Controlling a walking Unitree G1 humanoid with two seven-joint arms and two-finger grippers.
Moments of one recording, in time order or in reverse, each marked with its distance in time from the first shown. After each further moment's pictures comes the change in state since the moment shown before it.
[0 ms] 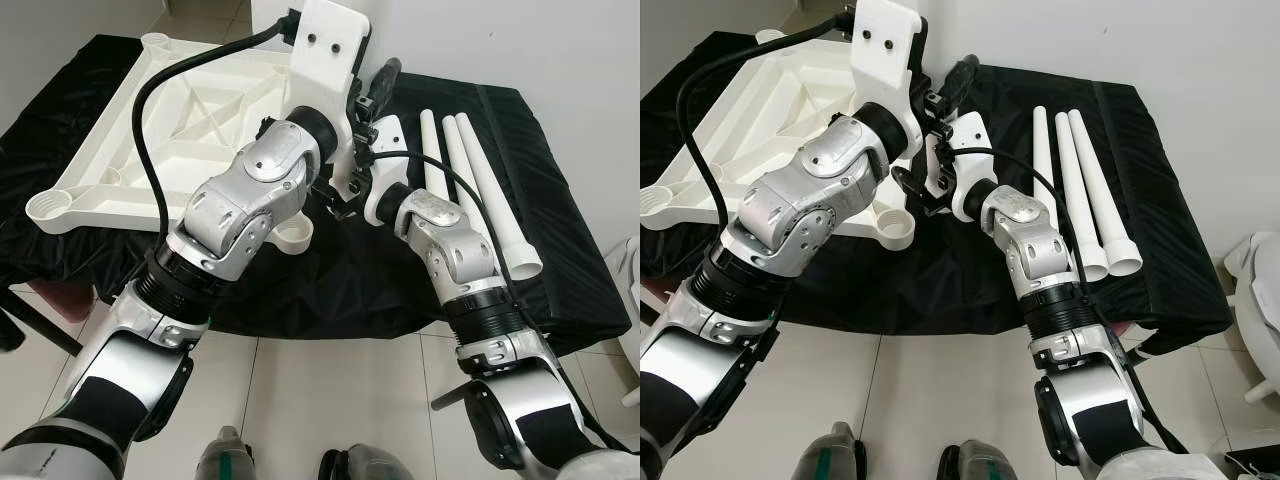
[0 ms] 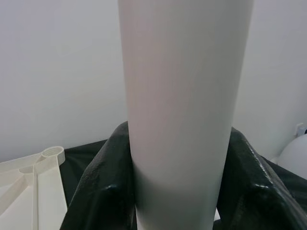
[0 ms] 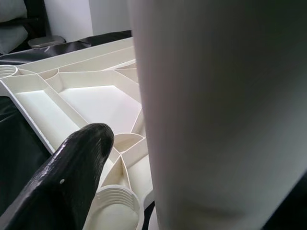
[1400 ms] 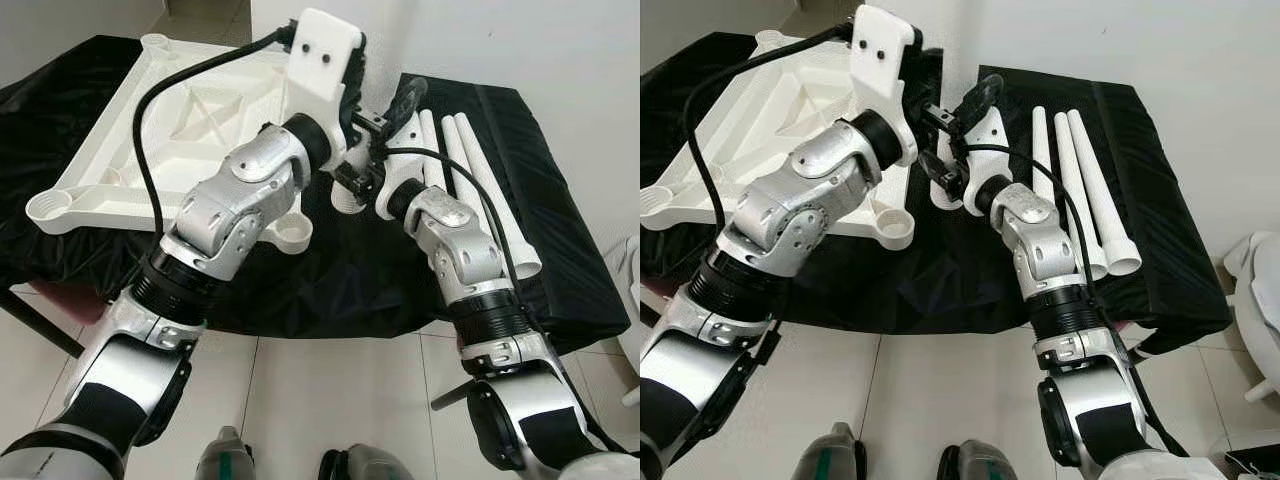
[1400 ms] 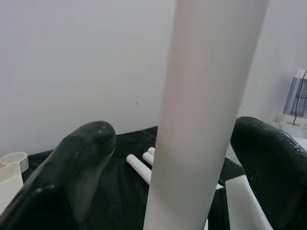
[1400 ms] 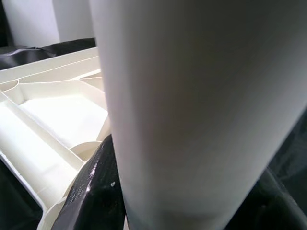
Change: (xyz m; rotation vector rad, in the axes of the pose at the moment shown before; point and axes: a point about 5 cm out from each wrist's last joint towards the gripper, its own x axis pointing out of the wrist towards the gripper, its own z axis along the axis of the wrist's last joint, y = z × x) left arm -0.005 0.009 -0.003 -0.098 -0.037 -0.141; right arm -0.007 -0.013 -0.001 -0.009 -0.029 -0.151
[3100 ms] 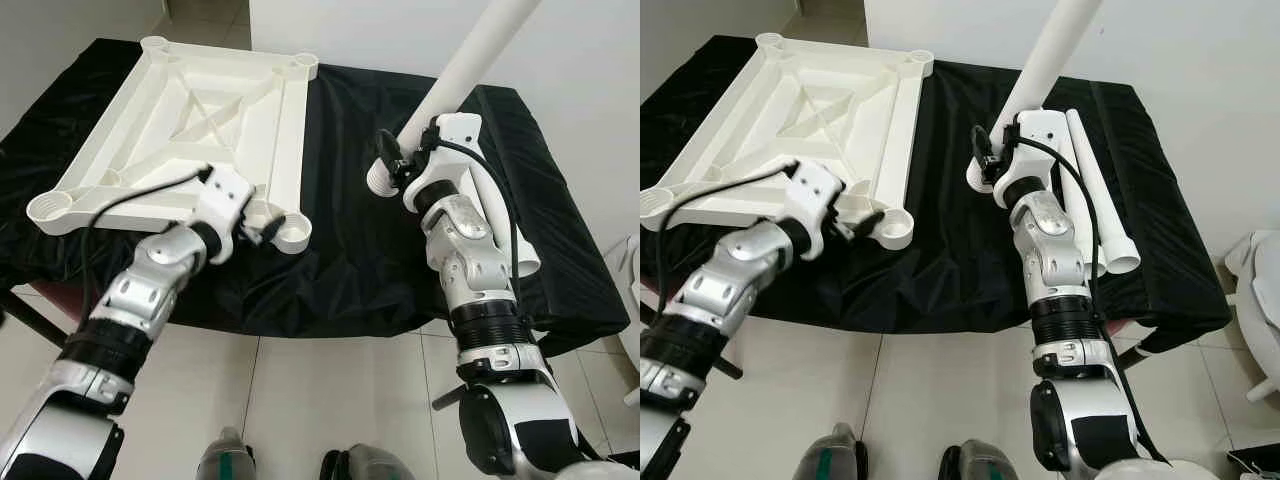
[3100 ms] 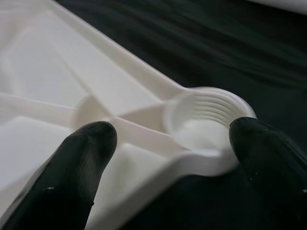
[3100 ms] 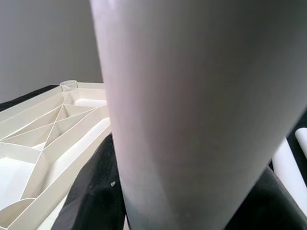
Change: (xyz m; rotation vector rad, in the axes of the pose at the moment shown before) left arm -0.115 0.064 -0.131 0.185 0.574 0.028; right arm -0.016 -0.034 -0.005 0.140 -0.157 -0.324
